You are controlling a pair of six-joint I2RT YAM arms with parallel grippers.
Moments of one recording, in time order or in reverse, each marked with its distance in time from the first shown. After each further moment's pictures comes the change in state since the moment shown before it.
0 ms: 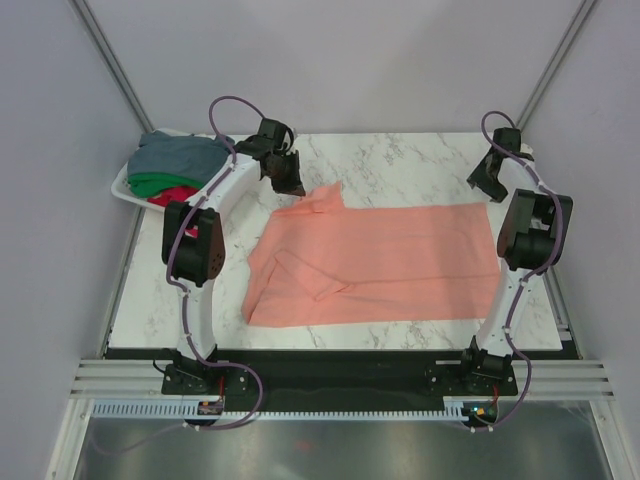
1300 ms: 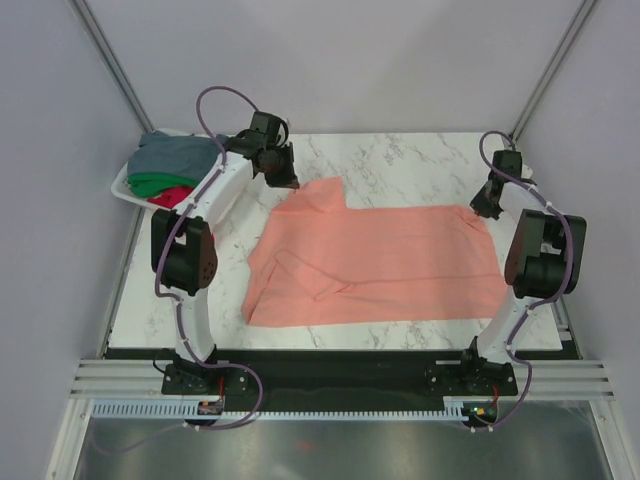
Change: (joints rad) left arm 0.000 -0.080 -0.011 -0.024 -0.060 0.000; right arm 0.011 -0.269 -0.422 0.141 -0.050 0.014
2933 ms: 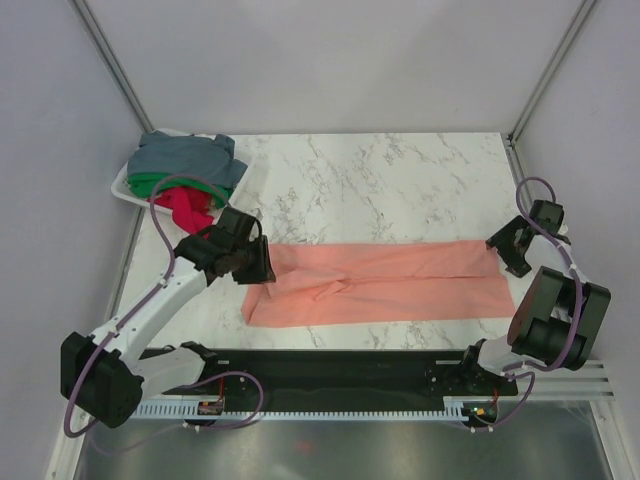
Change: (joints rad) left arm -0.142 -0.896 -0.924 -0.081 -0.094 -0.141; right arm -0.237 -0.475 -0.500 -0.006 -0.151 0.003
